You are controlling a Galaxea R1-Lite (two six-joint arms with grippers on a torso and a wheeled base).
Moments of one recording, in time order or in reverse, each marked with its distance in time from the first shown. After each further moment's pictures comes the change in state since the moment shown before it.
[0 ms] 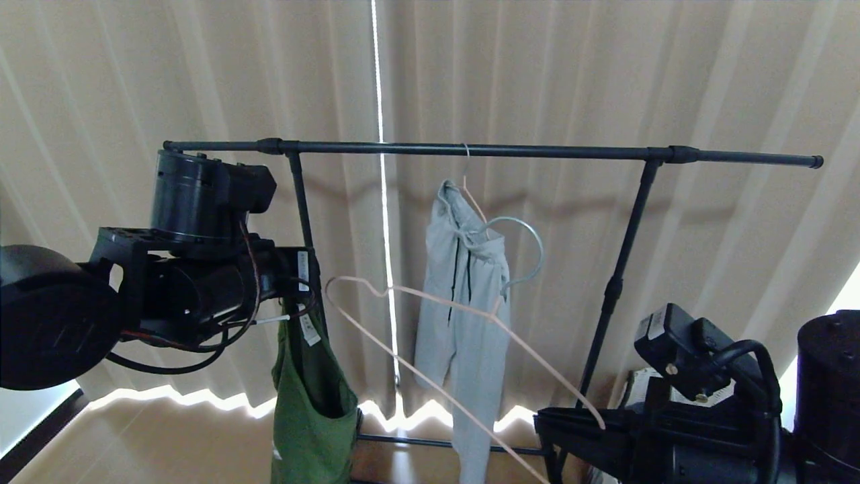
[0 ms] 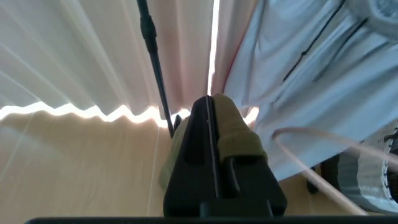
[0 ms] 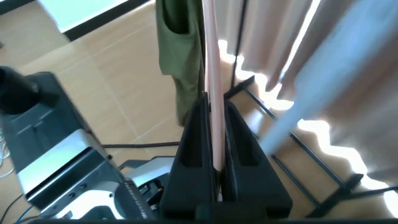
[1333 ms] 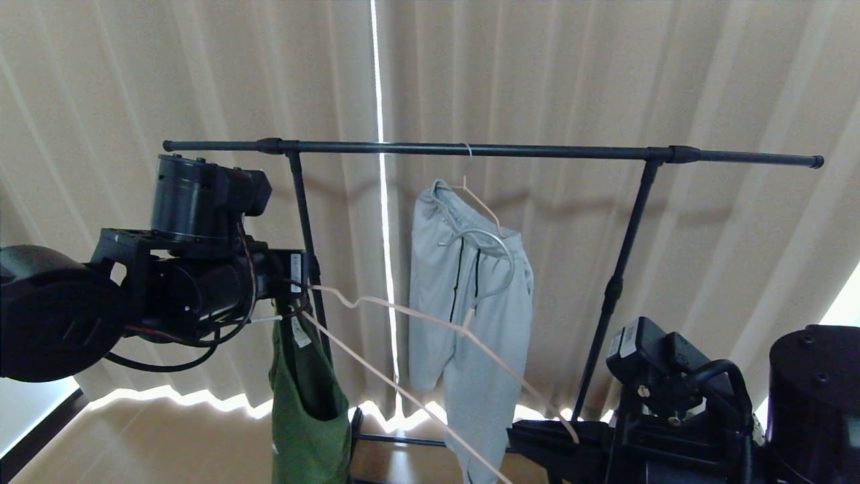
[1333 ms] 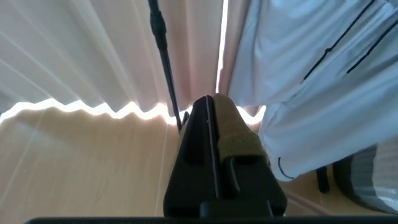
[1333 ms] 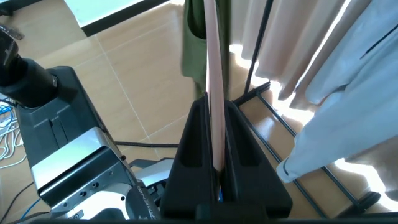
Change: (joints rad) left arm 0.047 0.015 0.003 0.000 0.005 0.037; right arm 0.065 0.055 0.010 -0.087 -0.001 0.001
